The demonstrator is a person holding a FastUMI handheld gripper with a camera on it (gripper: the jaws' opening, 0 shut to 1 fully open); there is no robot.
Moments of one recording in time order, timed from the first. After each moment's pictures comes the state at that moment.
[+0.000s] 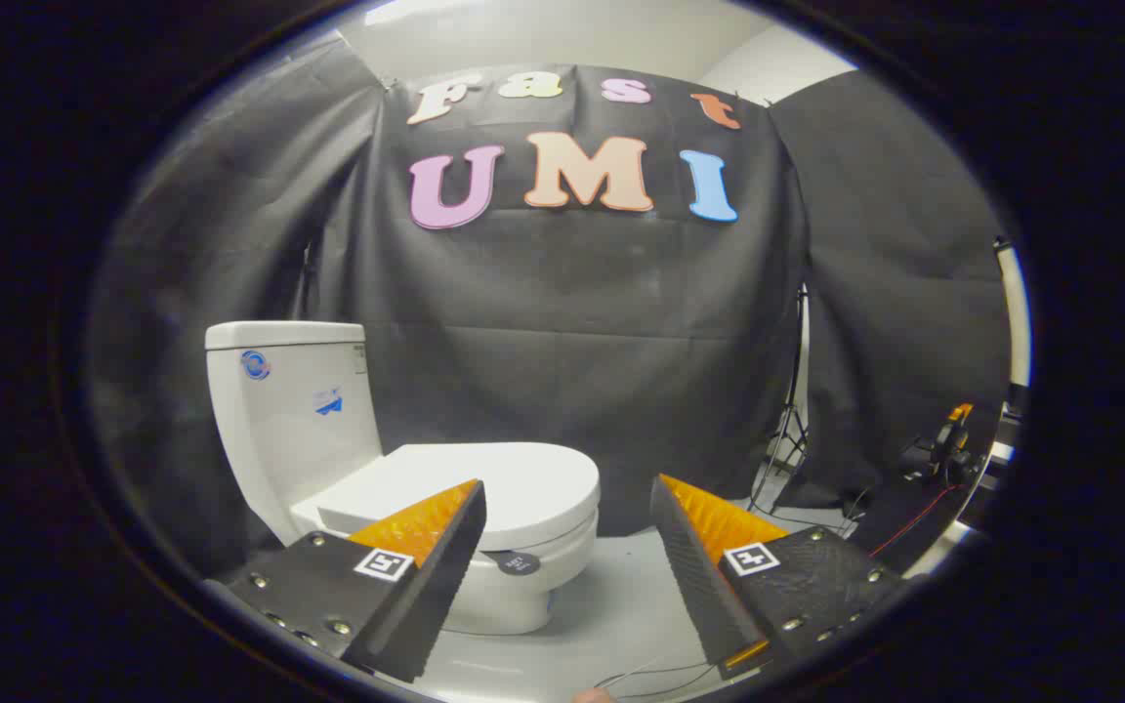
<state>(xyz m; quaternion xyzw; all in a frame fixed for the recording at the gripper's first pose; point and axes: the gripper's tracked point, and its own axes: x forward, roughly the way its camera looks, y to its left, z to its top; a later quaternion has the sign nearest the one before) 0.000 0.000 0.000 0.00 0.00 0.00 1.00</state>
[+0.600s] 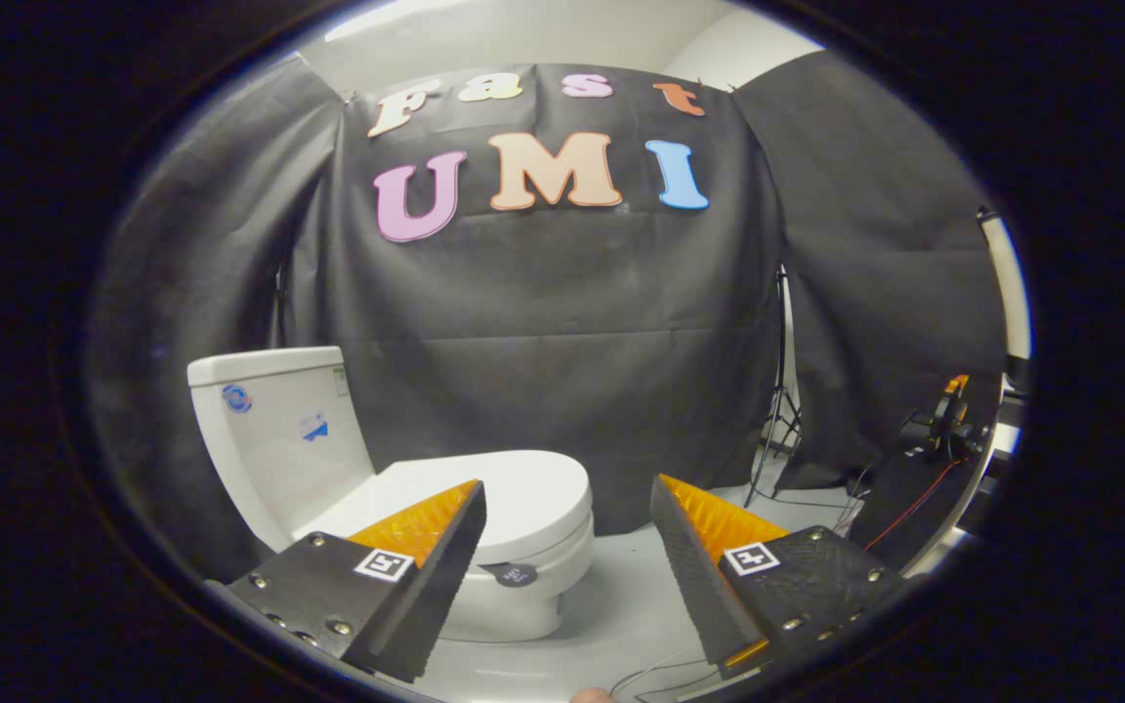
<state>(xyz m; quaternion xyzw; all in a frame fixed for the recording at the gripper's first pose) 0.006 -0.006 0.018 0.04 0.00 -0.01 1.00</state>
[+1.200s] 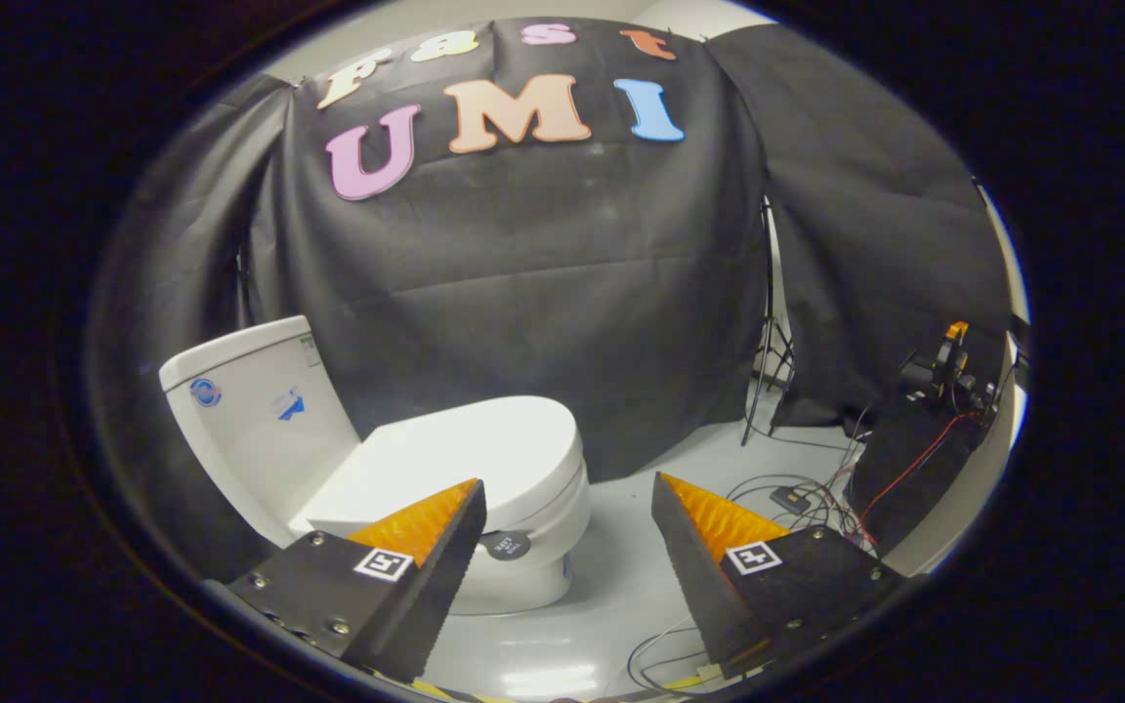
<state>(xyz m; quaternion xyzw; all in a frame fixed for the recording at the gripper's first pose) 0.040 -0.017 -0.038 0.08 0.12 -0.04 0.99</state>
